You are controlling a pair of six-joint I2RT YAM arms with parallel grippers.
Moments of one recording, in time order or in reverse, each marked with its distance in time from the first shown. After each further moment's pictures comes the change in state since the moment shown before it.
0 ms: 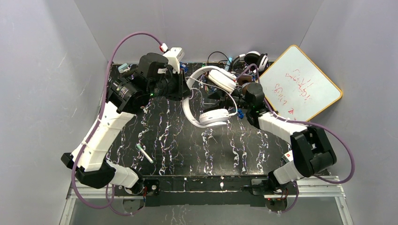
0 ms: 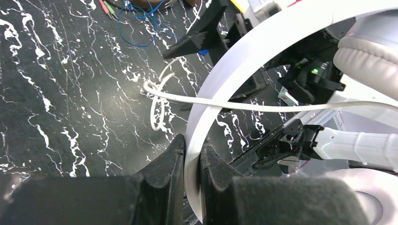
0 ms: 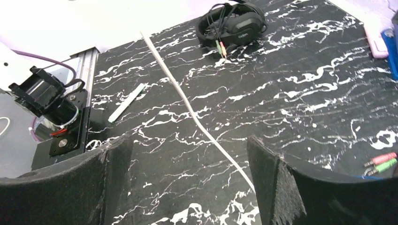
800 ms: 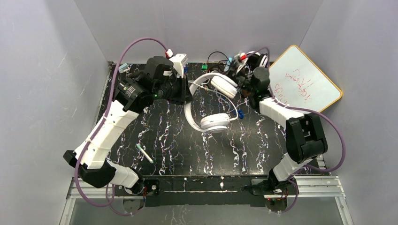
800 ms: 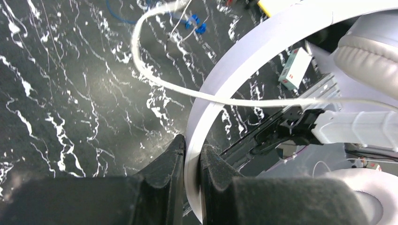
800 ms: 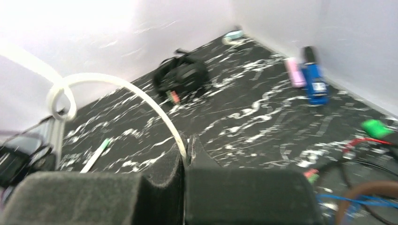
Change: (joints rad) left arm 0.000 0.007 -0.048 0.002 0.061 -0.026; right arm -0.081 0.185 0.235 0.143 0.043 0.179
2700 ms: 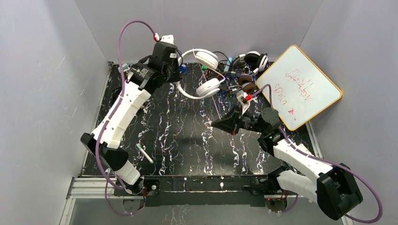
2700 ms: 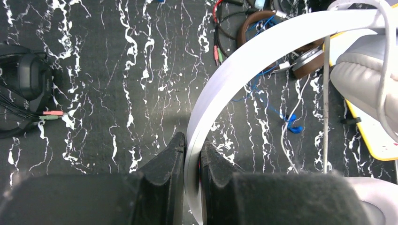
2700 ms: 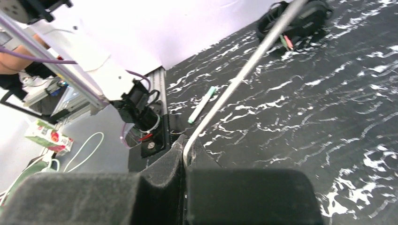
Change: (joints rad) left arm 0.142 0.190 0.106 0.083 -0.438 -0.027; right arm 0.152 -0.603 -0.557 -0.091 0.009 0.176
